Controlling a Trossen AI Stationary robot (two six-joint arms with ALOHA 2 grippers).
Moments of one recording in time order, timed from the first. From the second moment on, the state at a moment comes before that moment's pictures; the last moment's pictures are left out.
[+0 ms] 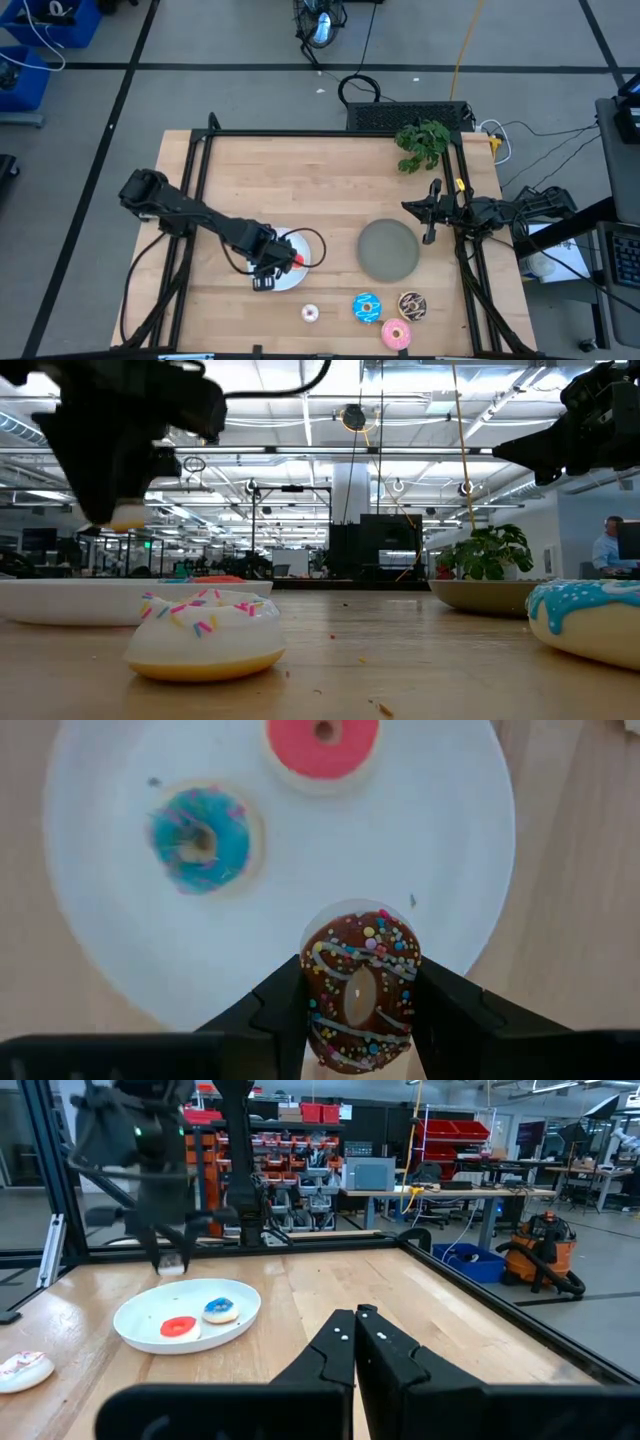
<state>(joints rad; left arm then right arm) -0.35 1.68 1.18 -0.95 0.05 -0.48 0.22 0.07 0.02 0.08 0.44 -0.01</state>
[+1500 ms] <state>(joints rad) -0.36 1.68 1.06 -0.84 0.03 -0.53 0.22 0.07 0.01 0.08 0.44 -0.01</state>
